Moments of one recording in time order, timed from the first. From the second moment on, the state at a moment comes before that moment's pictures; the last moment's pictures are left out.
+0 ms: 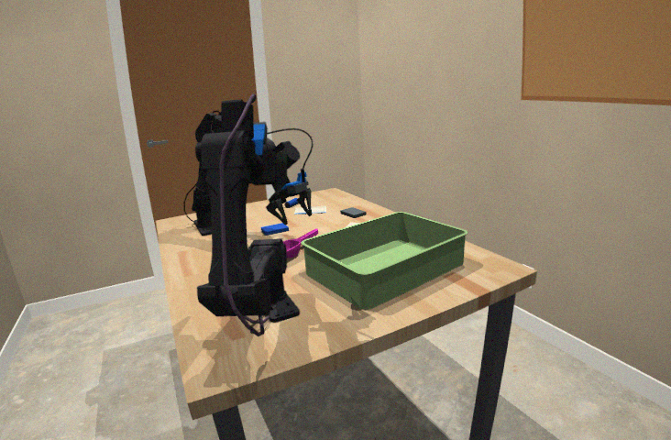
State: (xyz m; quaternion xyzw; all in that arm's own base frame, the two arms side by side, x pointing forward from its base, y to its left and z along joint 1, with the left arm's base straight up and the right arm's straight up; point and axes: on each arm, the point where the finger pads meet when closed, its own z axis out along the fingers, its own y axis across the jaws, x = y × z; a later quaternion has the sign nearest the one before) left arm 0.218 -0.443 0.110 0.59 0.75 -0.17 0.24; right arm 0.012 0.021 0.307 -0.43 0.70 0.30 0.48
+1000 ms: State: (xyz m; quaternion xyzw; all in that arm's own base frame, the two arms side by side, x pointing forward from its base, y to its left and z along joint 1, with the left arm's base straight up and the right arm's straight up) left arm 0.174 -0.423 0.129 0.55 0.81 -0.12 0.16; right arm 0.012 0.021 0.307 -0.43 0.70 0.30 0.48
